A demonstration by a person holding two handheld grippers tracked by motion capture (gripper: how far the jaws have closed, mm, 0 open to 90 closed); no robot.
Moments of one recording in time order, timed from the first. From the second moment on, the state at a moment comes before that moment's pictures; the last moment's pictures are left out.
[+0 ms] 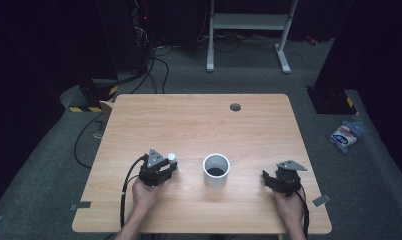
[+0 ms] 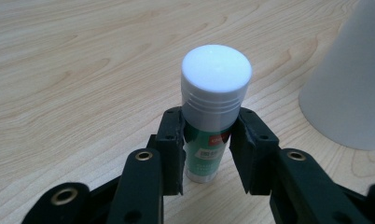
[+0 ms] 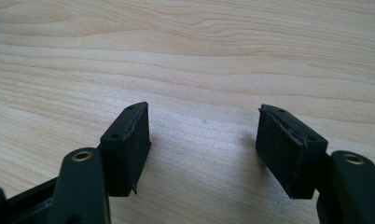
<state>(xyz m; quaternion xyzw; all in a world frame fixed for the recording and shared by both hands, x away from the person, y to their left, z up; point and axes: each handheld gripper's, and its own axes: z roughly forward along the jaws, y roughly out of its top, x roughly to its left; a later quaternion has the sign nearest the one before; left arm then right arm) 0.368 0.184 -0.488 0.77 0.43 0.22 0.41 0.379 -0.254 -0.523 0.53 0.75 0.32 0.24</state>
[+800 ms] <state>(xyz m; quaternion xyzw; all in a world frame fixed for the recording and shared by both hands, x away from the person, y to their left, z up) 0.359 0.182 -0.469 0.77 0.43 0.19 0.43 0.379 -0.254 -0.523 0.53 0.75 0.32 0.24</state>
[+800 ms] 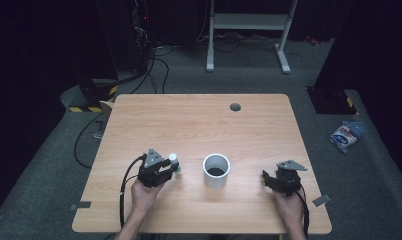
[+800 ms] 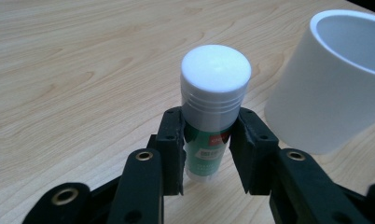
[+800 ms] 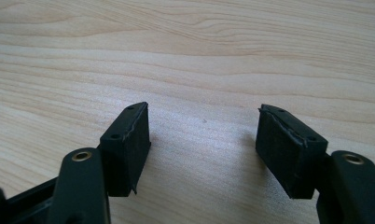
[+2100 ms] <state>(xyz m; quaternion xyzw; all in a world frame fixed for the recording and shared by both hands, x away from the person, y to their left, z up) 0.358 0.173 -0.423 0.78 0.39 0.16 0.47 0.380 -0.254 -0.523 0.53 0.75 0.32 0.24</state>
